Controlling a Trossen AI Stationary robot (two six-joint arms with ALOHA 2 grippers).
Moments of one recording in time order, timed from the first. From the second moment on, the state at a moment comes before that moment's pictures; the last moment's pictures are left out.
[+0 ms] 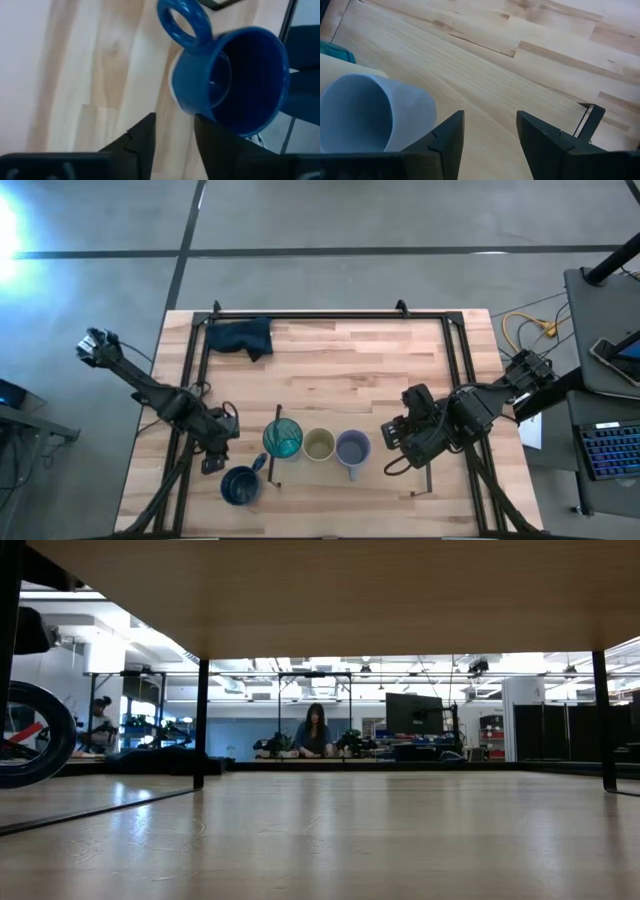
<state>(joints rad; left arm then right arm) -0.59 0.98 0.73 -0.87 0.13 -0.90 0.57 1.59 1.77 -1.57 0.41 1.73</state>
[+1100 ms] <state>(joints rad) -0.68 1.22 0.71 -0.65 0.08 -1.00 0.57 1.59 1.77 -1.57 0.36 1.71</state>
